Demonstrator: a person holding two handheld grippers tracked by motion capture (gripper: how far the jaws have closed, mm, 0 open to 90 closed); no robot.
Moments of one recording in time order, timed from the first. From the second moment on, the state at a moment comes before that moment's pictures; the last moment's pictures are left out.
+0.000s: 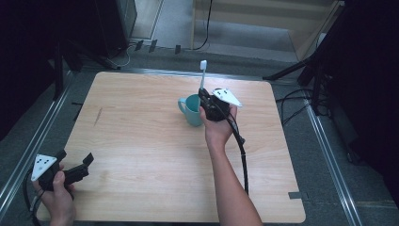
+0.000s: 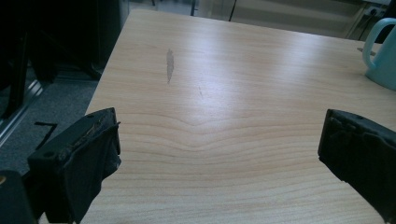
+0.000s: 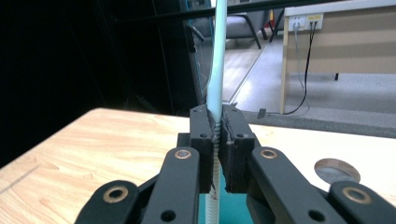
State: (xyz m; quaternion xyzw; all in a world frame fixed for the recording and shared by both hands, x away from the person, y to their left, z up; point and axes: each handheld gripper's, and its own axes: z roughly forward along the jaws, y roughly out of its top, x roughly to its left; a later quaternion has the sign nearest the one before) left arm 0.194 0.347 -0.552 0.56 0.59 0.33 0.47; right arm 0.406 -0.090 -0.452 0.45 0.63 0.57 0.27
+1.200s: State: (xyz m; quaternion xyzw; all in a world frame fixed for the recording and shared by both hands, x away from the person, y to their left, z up) left arm 0.195 0.347 -0.552 0.56 0.59 0.33 0.47; right arm 0.425 -0.084 -0.481 0.49 0.67 0.50 0.25
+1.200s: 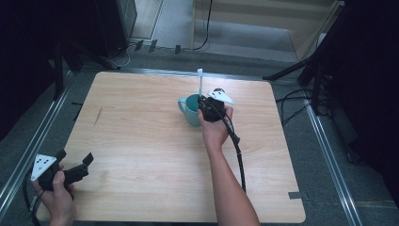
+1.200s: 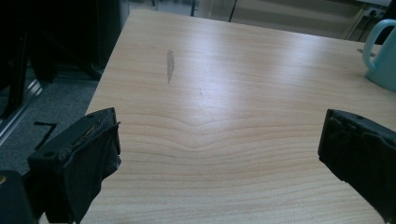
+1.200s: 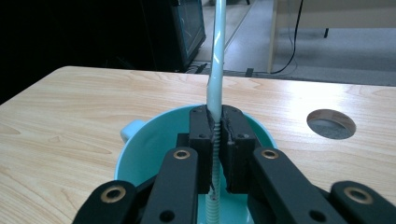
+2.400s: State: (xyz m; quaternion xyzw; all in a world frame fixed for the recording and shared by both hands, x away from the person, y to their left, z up) left arm 0.195 0.347 -0.552 0.56 0.59 0.33 0.47; right arm 0.424 -0.092 -0.462 0.48 0.66 0.53 0.23
